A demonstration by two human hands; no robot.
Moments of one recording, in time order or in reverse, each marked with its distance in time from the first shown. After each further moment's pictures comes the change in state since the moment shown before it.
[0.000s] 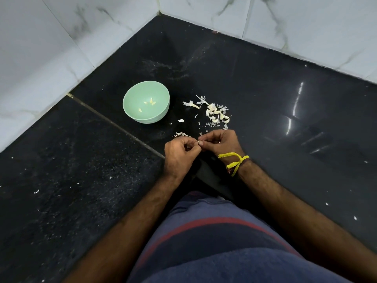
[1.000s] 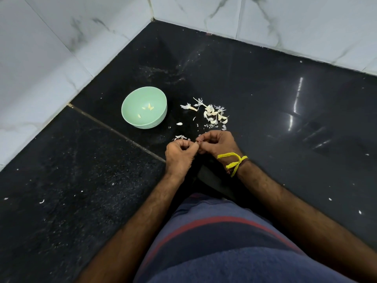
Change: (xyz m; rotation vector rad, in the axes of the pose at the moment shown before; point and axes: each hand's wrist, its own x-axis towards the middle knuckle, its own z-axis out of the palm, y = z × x) left_hand 0.002 0.003 0.006 -0.265 -0.037 -0.368; right_hand -0.002 -0.003 0.005 0.050 0.003 0.039
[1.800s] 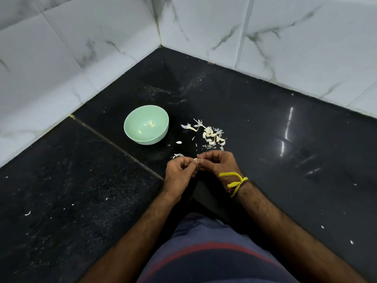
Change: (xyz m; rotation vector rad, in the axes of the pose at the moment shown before) left_hand 0.002 -0.001 0.001 -0.126 -0.098 0.075; right_hand 0.000 -0.001 -0.007 0.109 -0.001 0.017
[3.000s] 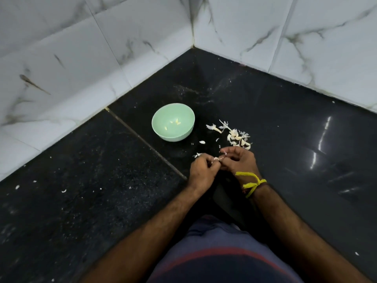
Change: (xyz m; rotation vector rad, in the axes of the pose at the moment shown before) left_hand 0.014 -0.001 0.006 0.374 0.127 0.016; right_hand 0.020 0.000 0.011 -0.076 0.070 -0.014
